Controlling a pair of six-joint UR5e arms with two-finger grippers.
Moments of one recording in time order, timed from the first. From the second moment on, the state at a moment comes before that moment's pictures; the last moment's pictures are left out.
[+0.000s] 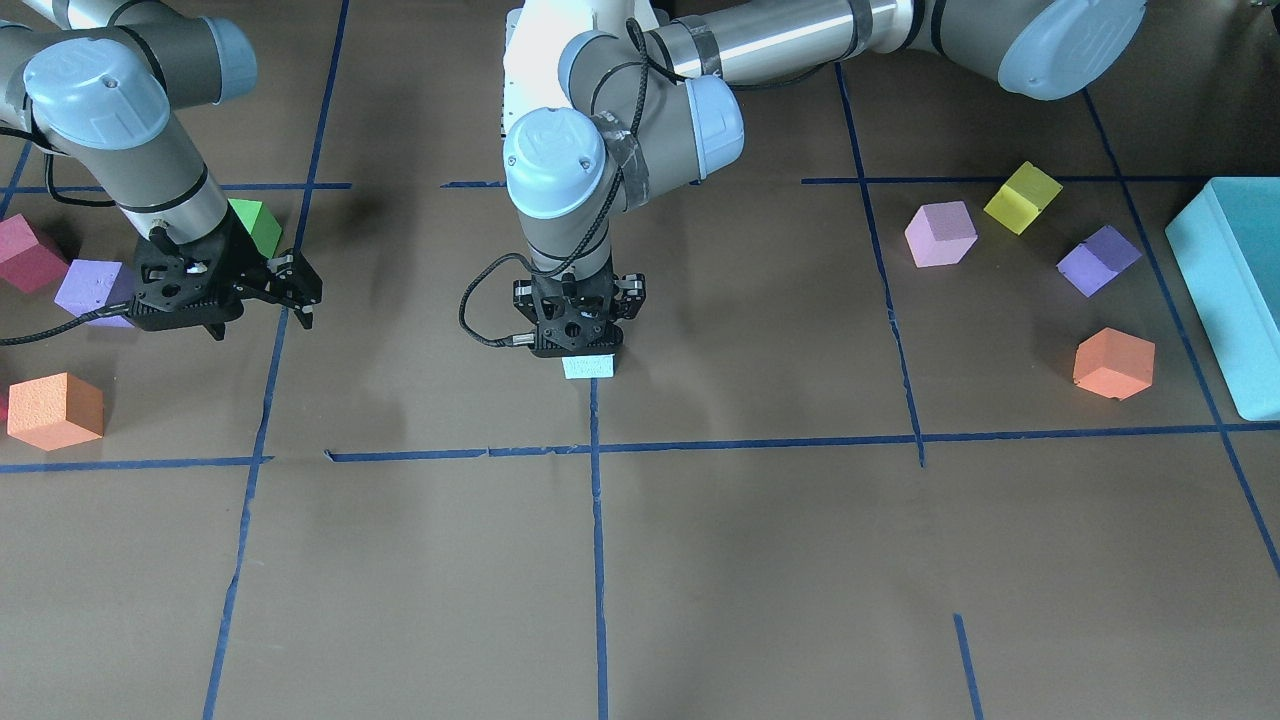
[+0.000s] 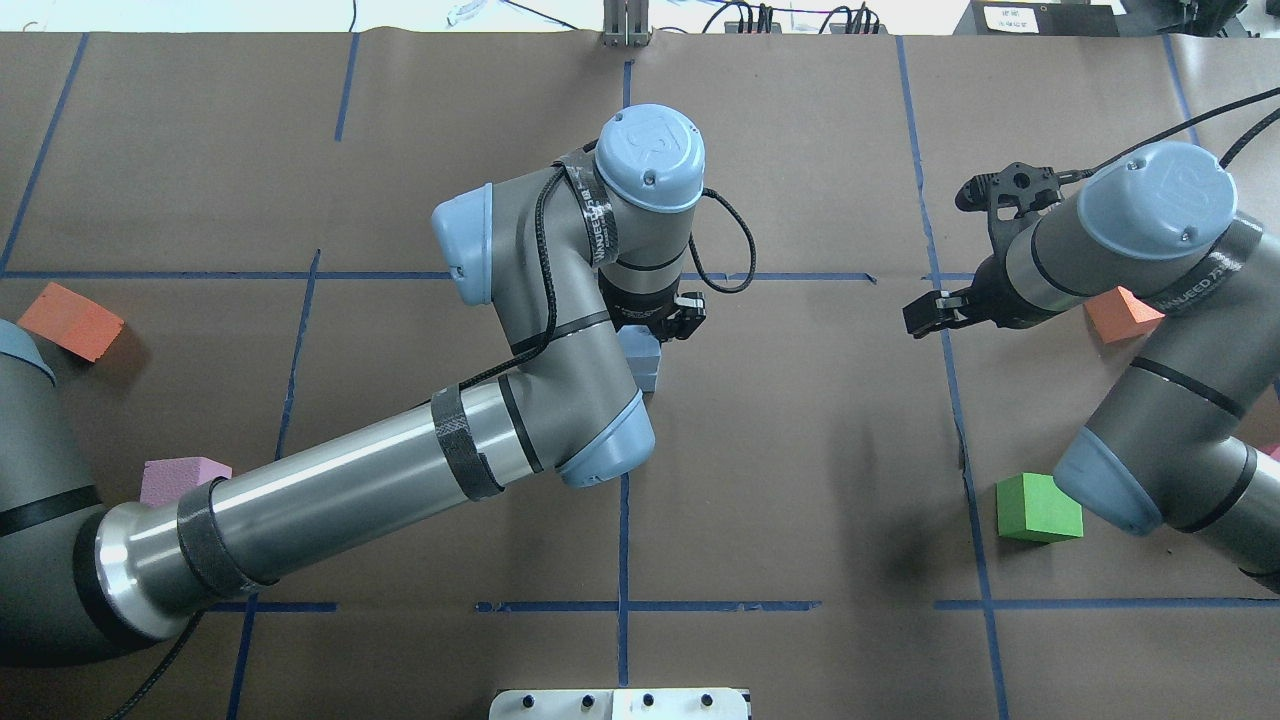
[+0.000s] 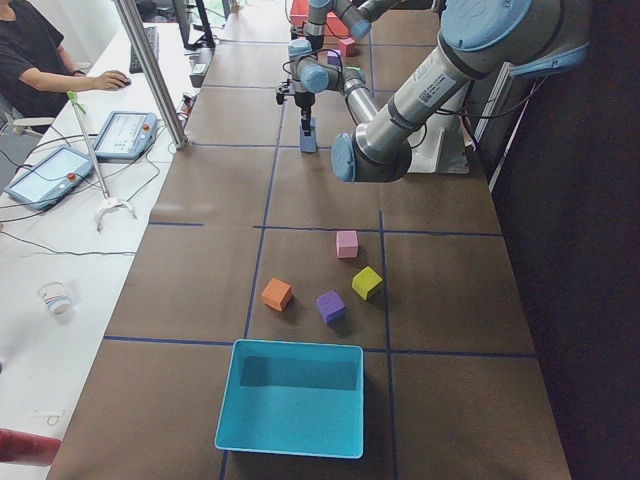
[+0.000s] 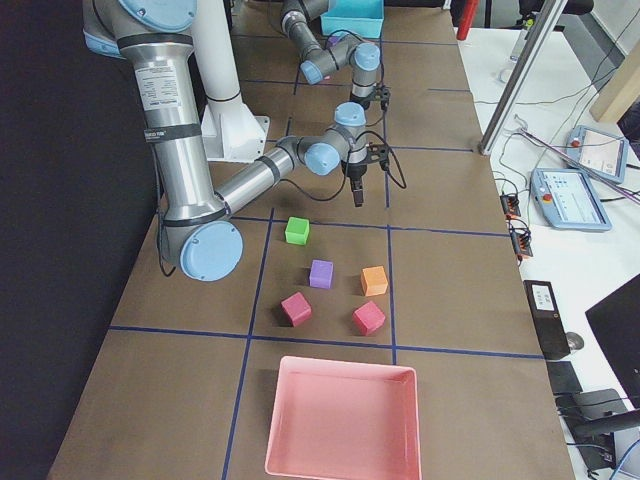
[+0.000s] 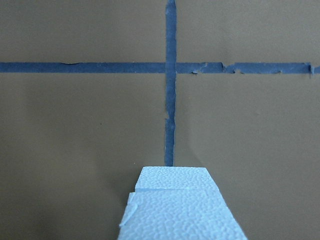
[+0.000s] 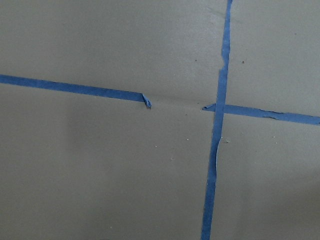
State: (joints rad) left arm -0.56 -2.62 -1.27 -1.49 -1.97 -1.15; right arm 0.78 -1.36 1.90 -1.41 1.96 0.86
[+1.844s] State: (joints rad) left arm -0.62 -2.58 -1.48 -1.40 -1.95 -1.14; right arm 0.78 -1.37 1.89 -1.40 1.96 0.87
